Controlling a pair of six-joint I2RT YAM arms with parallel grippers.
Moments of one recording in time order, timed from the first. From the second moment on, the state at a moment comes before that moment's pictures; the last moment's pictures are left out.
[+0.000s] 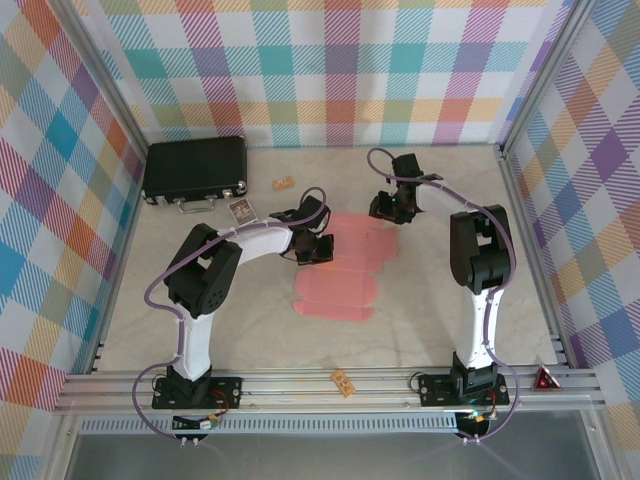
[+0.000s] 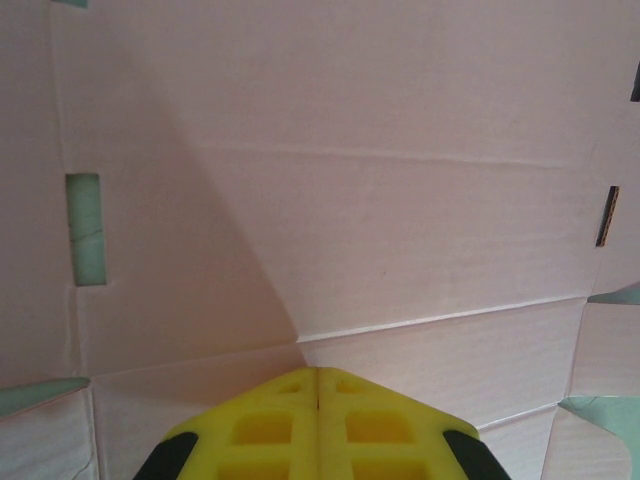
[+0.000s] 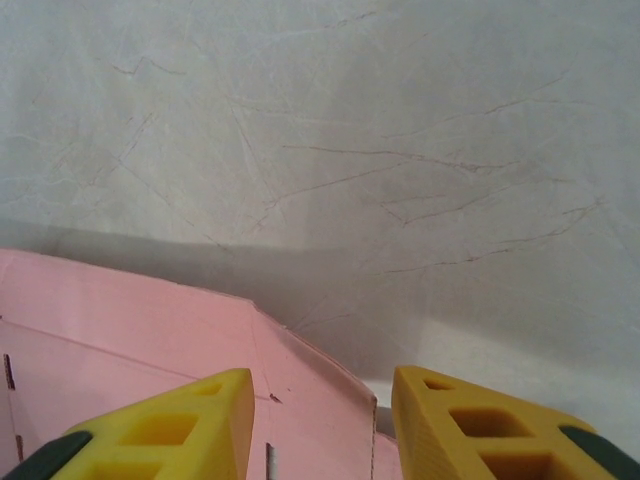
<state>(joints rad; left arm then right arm) -0.62 2.02 1.34 -0.45 0.22 -0.66 0.26 2.09 1.55 -0.59 -0.26 0.40</state>
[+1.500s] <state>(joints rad) -0.62 2.05 1.40 -0.48 0.22 -0.65 0.30 2.20 1.66 -0.57 -0.48 0.43</state>
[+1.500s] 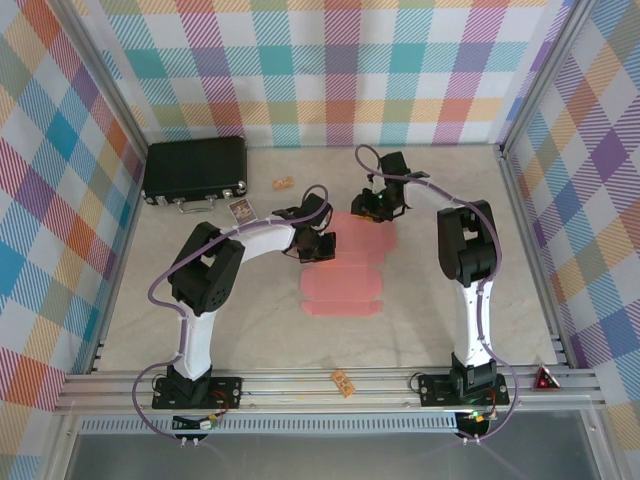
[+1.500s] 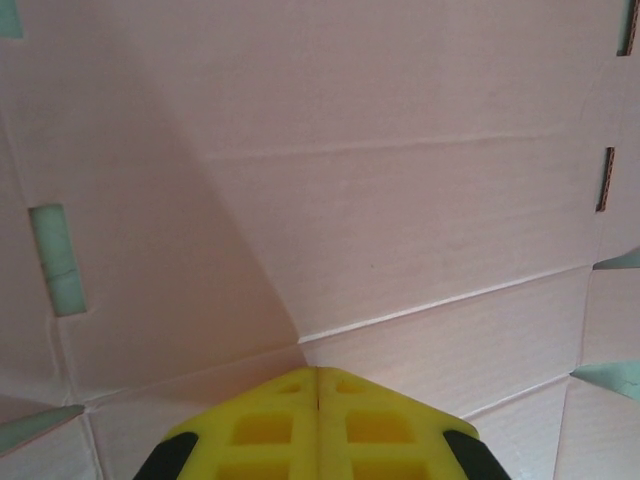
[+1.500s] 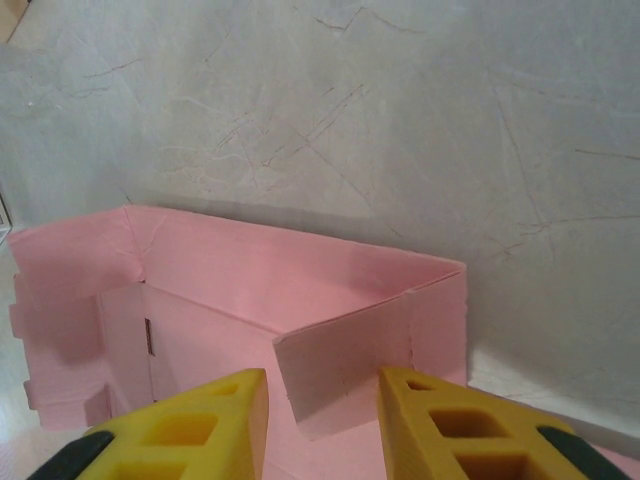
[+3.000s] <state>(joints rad) -0.47 1.81 1.18 -0.52 0.14 -0.56 0.56 1.91 1.19 -0.49 -0.29 0.52</state>
